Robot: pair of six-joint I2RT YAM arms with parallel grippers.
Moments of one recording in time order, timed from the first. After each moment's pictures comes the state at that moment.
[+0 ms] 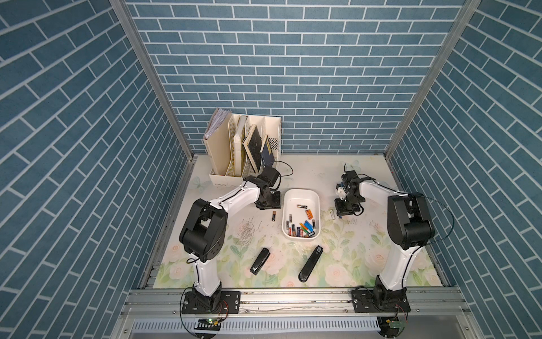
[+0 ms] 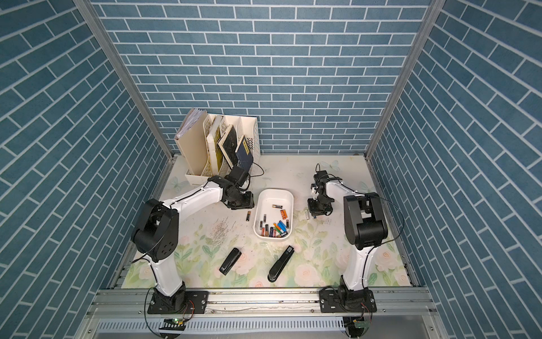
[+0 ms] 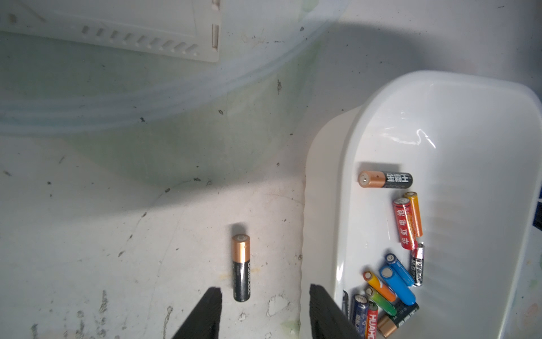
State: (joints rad) left arm -0.51 1.86 1.38 -0.72 0.13 -0.48; right arm 0.24 1.91 1.27 -0.82 -0.15 0.06
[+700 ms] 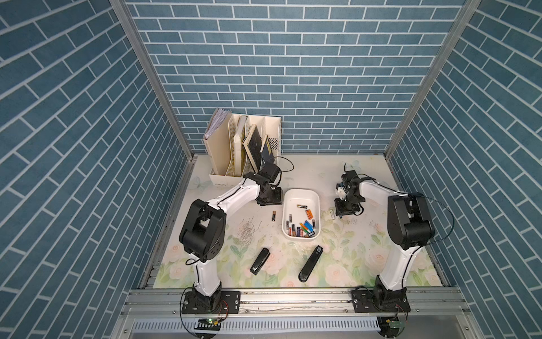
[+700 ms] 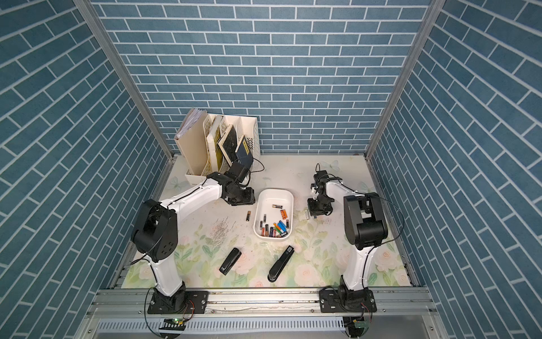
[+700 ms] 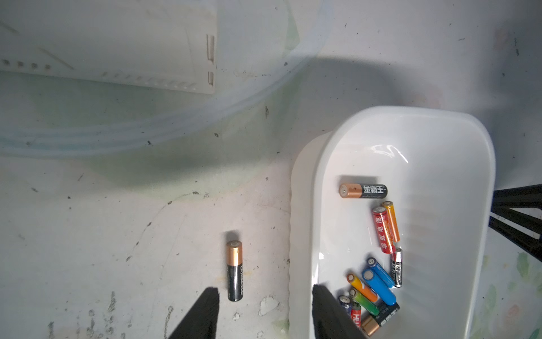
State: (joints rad) left arm -0.51 1.85 1.46 -0.76 0.12 -0.48; right arm 0.24 1.91 1.27 -0.82 -0.15 0.05
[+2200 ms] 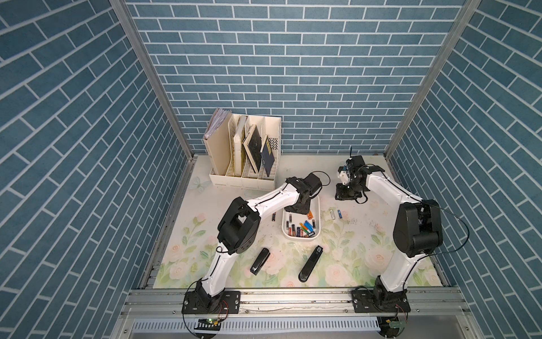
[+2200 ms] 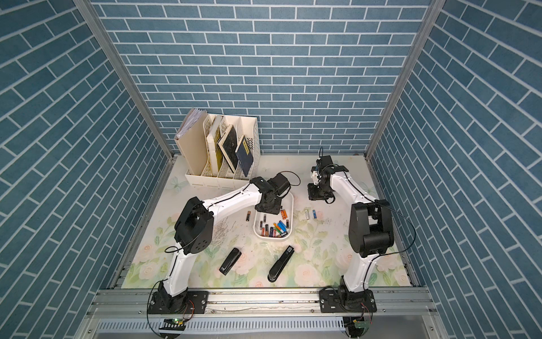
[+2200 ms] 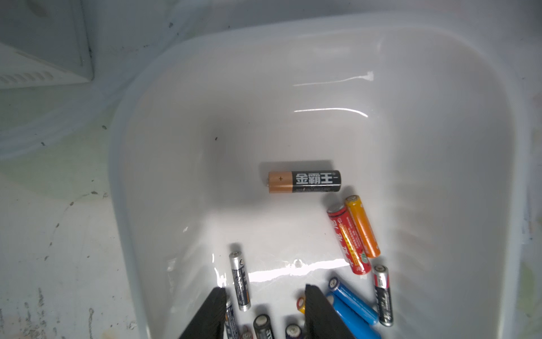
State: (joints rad) left arm -0.83 2.18 1.83 -0.99 -0.19 -0.62; right arm 0.24 1.82 1.43 -0.88 -0.19 0.05
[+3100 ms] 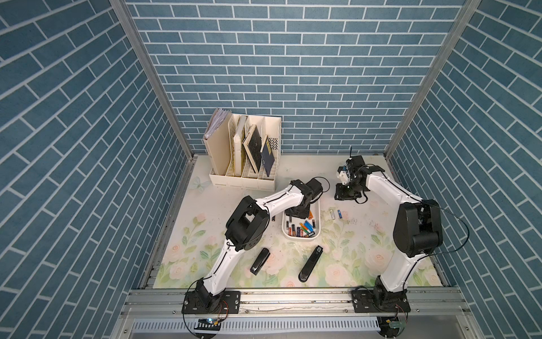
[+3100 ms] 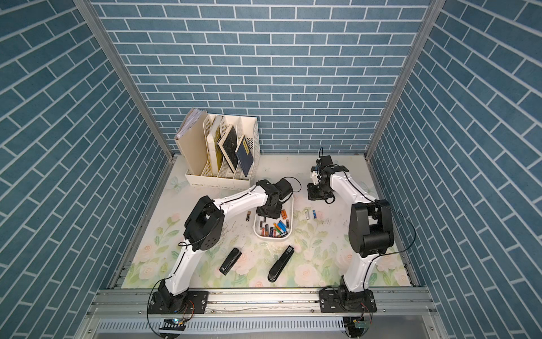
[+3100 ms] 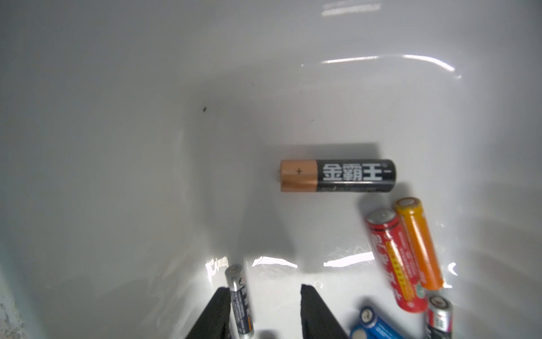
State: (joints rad) left arm -0.83 2.27 1.88 -1.05 -0.19 -0.64; right arm 0.24 1.82 1.43 -0.88 -0.20 0.05
